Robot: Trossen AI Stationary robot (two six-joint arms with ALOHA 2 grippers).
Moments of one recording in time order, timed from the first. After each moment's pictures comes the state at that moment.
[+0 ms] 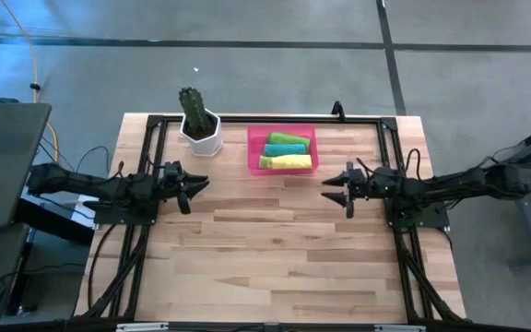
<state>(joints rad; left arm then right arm) 0.00 0.31 0.02 0.17 -0.44 -0.45 -0.14 0.85 0.02 0.67 -0.06 0.18</state>
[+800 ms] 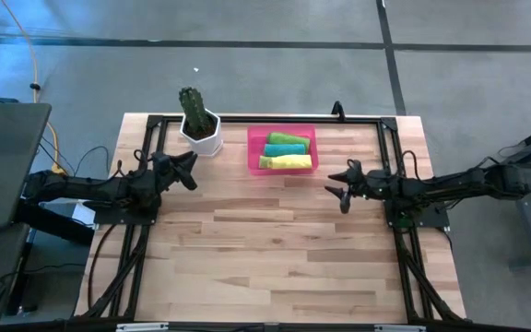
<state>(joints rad) 0.12 0.31 0.01 0.18 -0.84 -0.39 -0.14 0.86 0.01 0.49 0.19 0.16</state>
